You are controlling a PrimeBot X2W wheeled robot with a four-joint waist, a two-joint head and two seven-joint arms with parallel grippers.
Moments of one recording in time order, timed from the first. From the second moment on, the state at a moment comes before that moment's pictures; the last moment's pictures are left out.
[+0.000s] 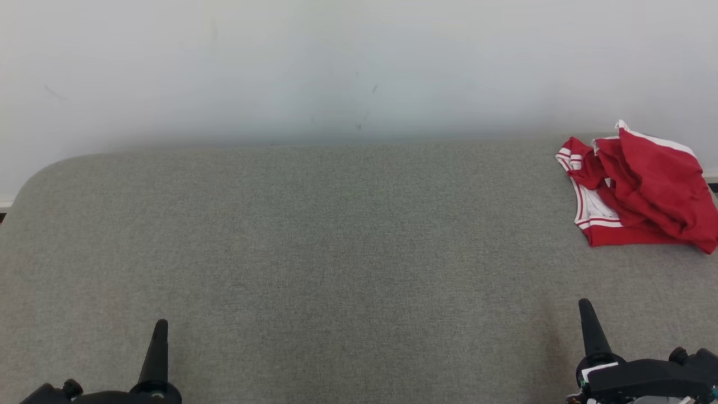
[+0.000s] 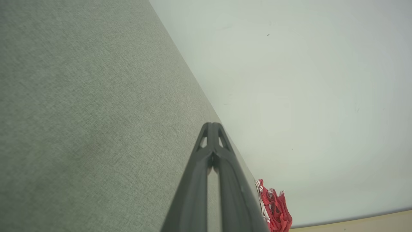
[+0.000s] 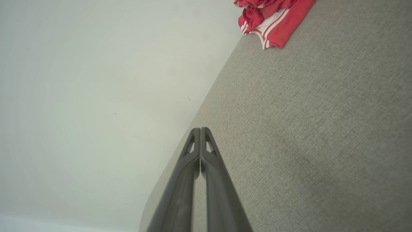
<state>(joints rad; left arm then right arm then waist) -0.06 0.04 0.10 0.23 -1.12 -0.12 -0.01 -0.07 -0.05 -0.06 0.27 1.11 0.13 -0.01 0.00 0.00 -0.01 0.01</state>
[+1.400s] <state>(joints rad) -0.09 0.05 0.11 0.24 -1.48 -0.12 0.08 -0.09 -0.05 -0.10 0.25 1.47 0.13 0.08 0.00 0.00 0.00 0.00</state>
